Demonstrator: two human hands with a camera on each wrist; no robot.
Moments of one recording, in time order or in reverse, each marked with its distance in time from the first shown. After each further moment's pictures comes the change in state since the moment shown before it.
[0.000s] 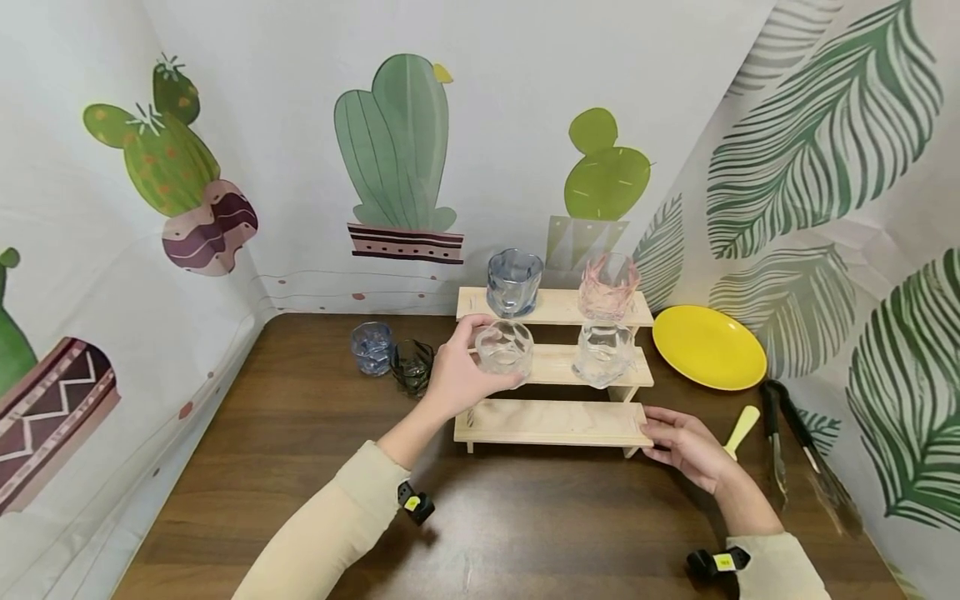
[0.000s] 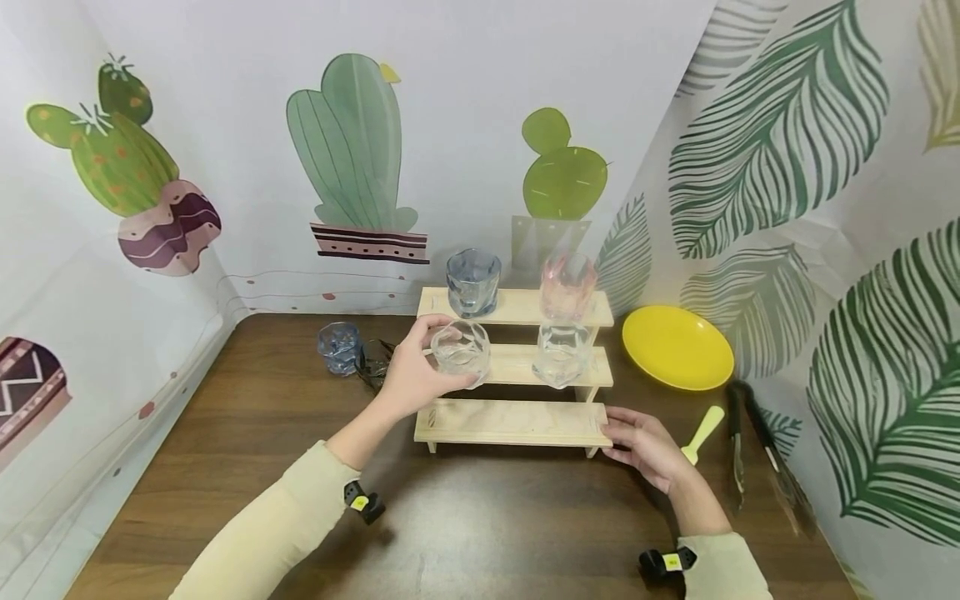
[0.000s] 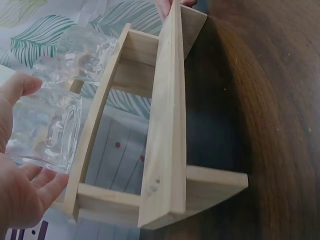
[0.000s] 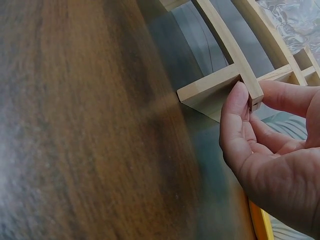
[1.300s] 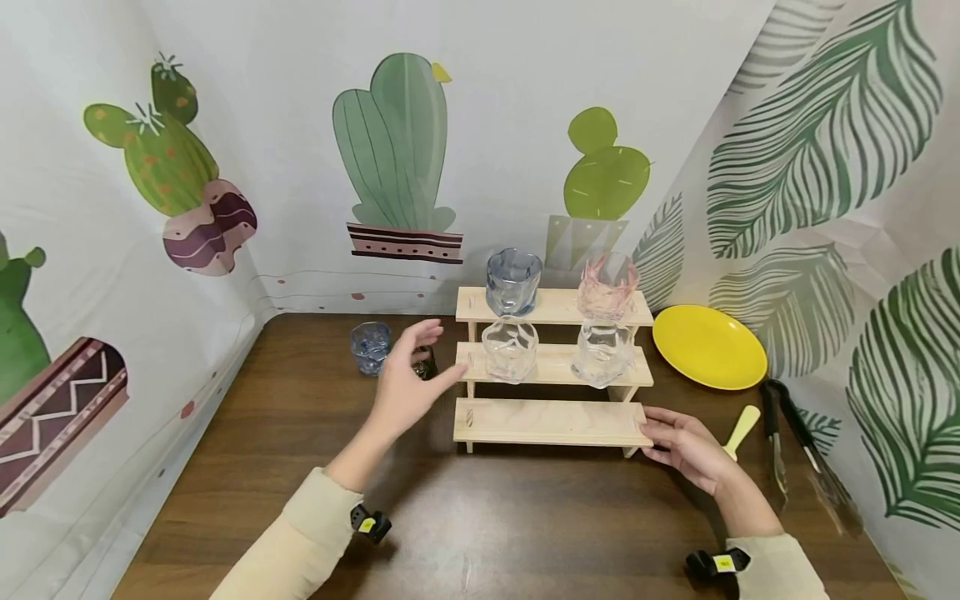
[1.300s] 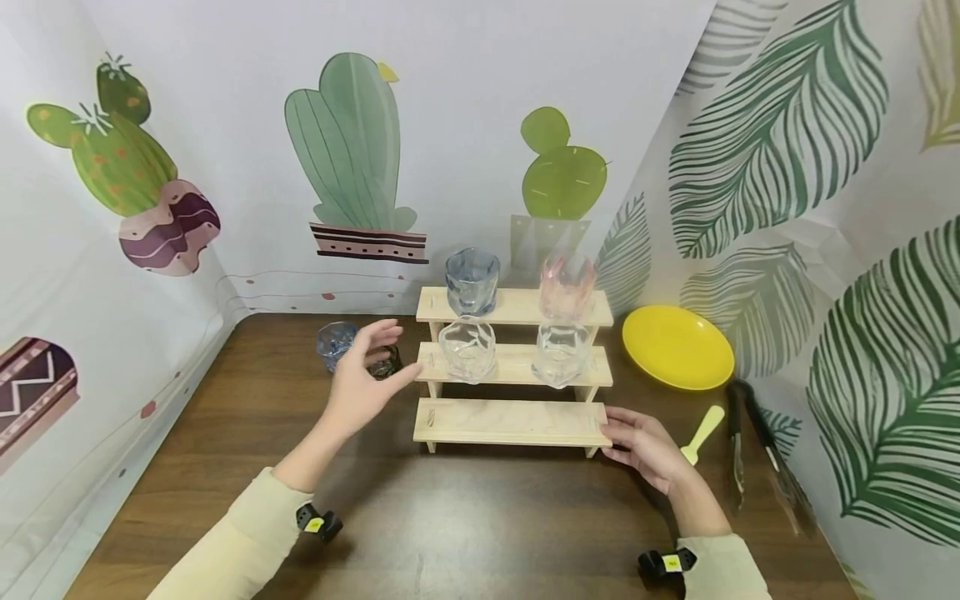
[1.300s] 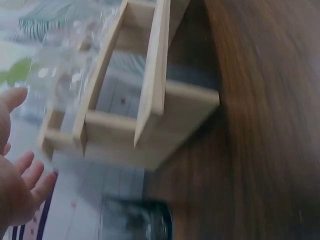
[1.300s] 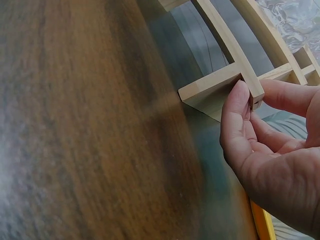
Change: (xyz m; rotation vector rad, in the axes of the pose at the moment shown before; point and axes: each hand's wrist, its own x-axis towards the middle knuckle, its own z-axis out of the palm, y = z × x) left_hand -0.026 -0.030 -0.057 0.076 0.141 0.128; right_hand 0.000 0.000 0.000 -0.023 0.021 0.016
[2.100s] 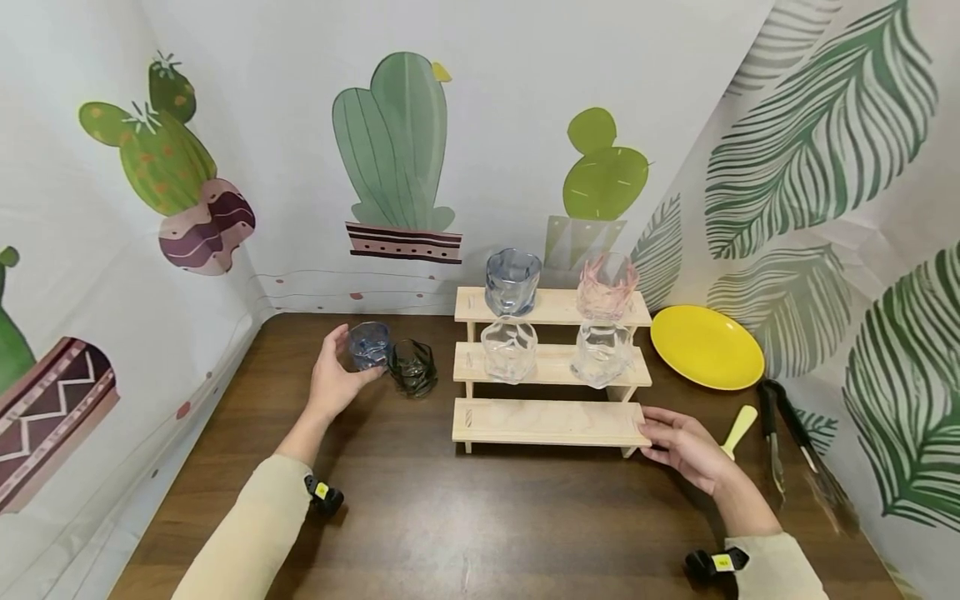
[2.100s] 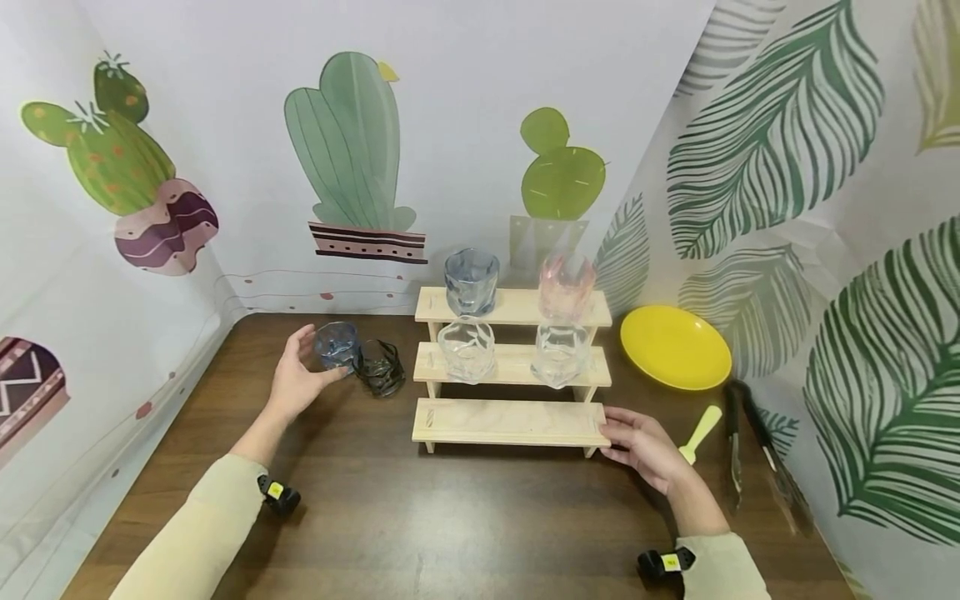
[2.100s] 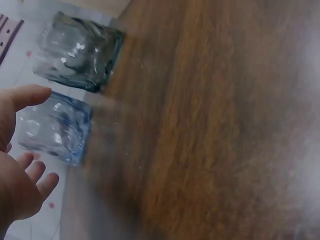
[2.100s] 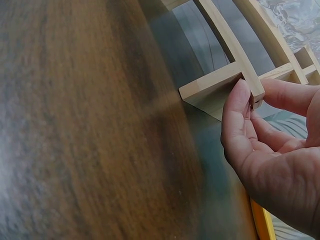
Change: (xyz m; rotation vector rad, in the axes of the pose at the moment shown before) left_hand -0.003 -0.127 -0.082 0.150 0.066 -0.310; right_hand -0.001 0.000 0.000 -0.001 0.002 -0.006
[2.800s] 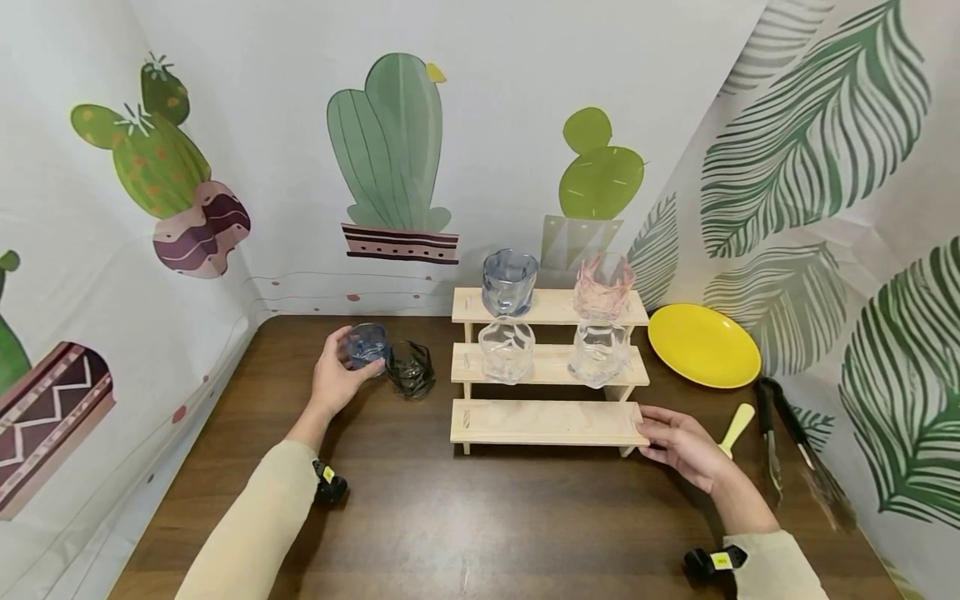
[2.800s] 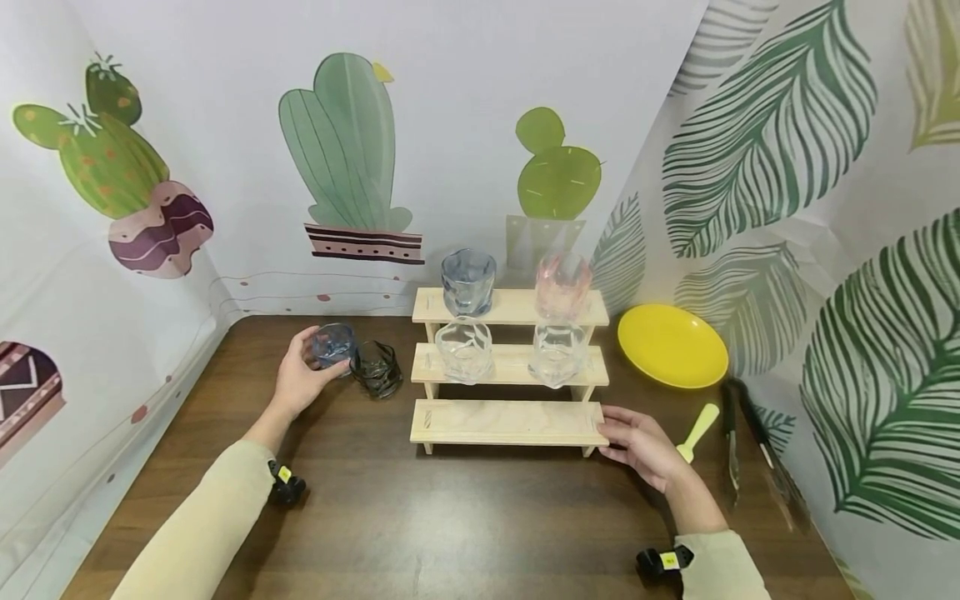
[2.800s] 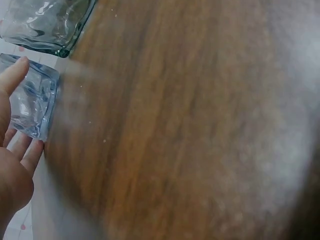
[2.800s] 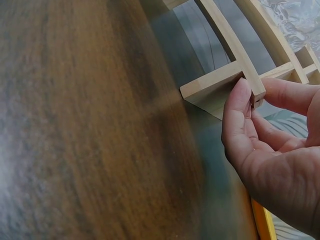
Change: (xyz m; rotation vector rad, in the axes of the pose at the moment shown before) left_hand 0.013 -0.023 0.010 -0.027 -0.047 0.000; right_hand 0.000 0.001 -0.001 0.013 0.004 0.008
